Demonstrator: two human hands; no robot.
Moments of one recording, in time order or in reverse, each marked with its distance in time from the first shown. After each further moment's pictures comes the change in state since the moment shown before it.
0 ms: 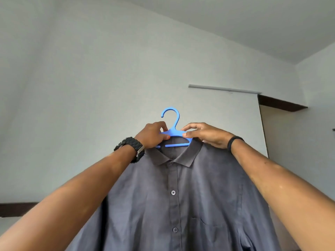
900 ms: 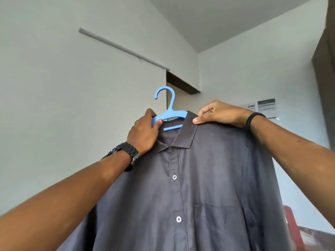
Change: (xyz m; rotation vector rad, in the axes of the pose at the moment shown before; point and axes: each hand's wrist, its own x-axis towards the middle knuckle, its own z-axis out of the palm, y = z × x) left_hand 0.134 0.209 0.372 -0.571 0.077 0.254; right_hand -0.156 0.191 -0.315 -0.528 0.312 0.462
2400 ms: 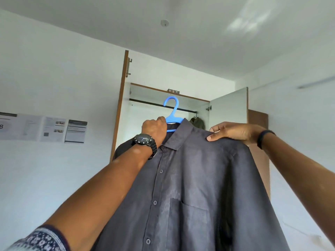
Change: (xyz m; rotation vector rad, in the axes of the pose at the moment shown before) left_hand 0.343 0.824 0.448 0.042 -0.191 0.570; right_hand -0.304 0.102 -0.828 -0.314 0.377 0.979
